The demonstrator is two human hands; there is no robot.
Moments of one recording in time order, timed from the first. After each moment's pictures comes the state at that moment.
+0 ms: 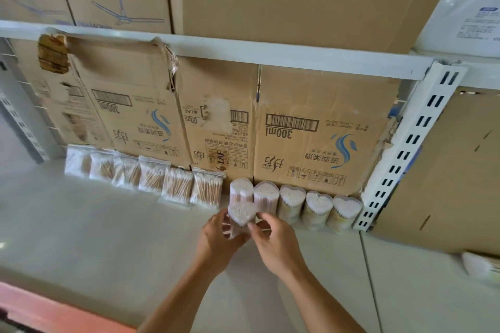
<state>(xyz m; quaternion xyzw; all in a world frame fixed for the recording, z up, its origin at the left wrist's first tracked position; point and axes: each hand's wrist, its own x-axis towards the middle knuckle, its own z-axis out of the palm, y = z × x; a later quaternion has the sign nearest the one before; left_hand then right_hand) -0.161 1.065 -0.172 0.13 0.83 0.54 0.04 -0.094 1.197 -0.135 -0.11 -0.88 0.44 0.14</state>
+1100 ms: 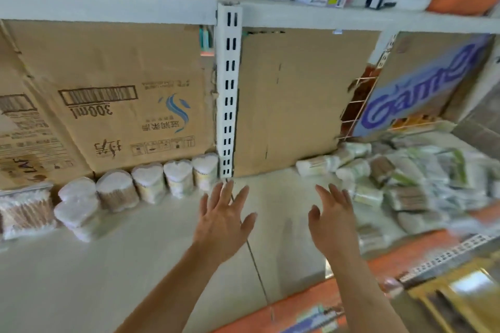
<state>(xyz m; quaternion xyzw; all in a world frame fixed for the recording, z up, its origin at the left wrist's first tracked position) -0.039 1.241 -0.139 0.52 0.84 0.14 0.06 0.132 1.369 -0.130 -0.50 -0.83 0.10 0.21</state>
